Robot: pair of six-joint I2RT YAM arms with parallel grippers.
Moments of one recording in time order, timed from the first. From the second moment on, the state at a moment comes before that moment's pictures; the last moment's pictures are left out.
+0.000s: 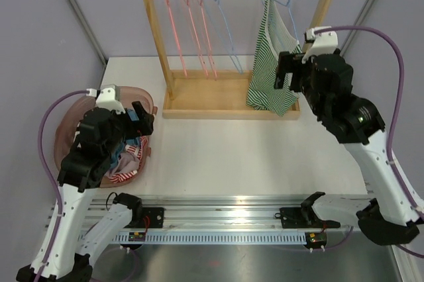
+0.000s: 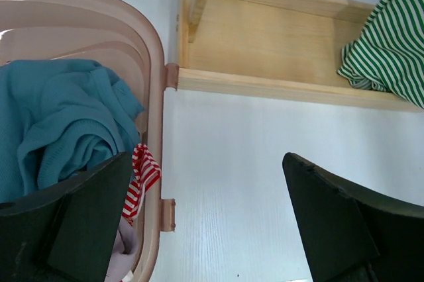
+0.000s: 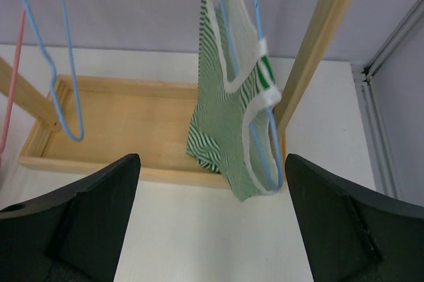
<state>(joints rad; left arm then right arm) -0.26 0.72 1.08 -0.77 -0.11 -0.33 0.60 1.13 1.65 -0.75 0.50 0.14</state>
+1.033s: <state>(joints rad) -0.41 0.55 0.83 -0.73 -0.03 -0.30 0.26 1.85 2.49 -0.99 0.07 0.00</state>
